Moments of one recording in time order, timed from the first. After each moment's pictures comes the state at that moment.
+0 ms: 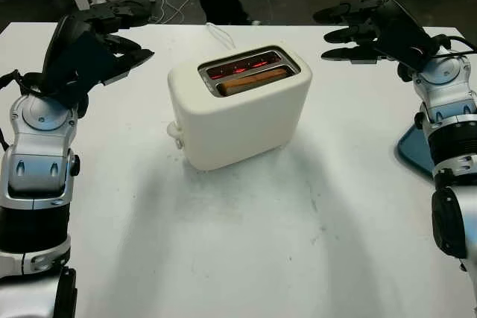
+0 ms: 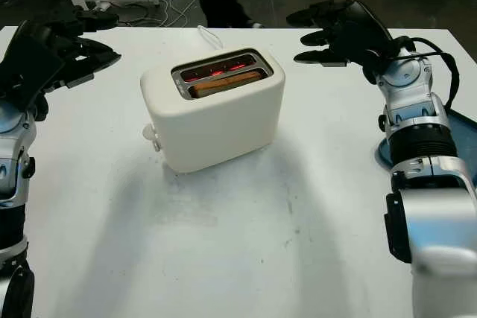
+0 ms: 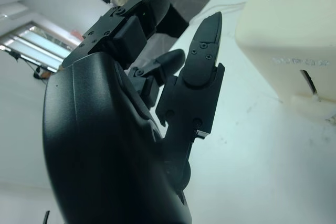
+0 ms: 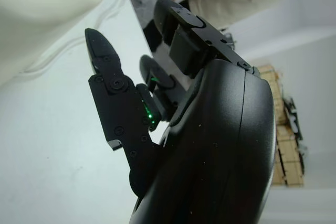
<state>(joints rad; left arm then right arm) -0.52 0.45 0.12 -0.19 0.10 0.41 -0.20 -0.99 -0.55 0.03 0.89 -0.17 -0.29 0.41</state>
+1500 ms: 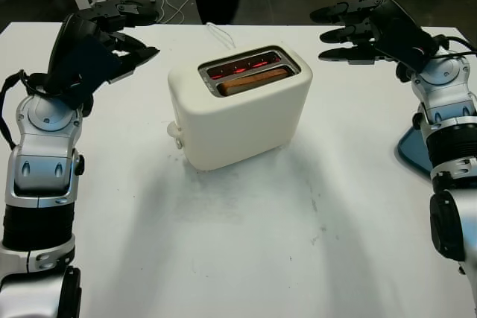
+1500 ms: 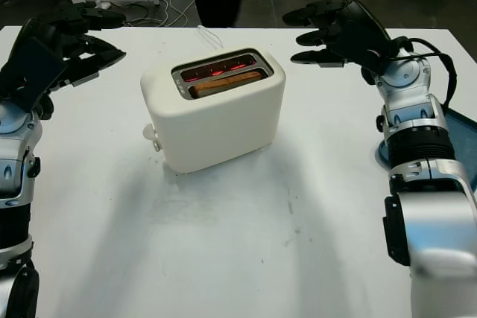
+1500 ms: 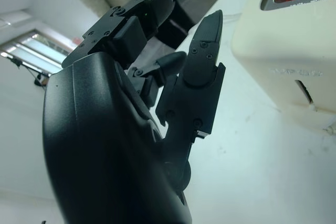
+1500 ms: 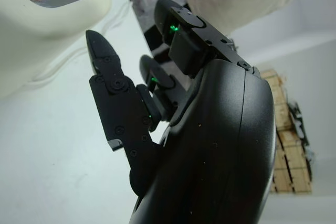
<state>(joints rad) -0.52 0.43 0.12 -0.16 0.09 0.35 -0.20 -0.97 -0.55 0.03 0.84 -0.14 -0.27 0.43</state>
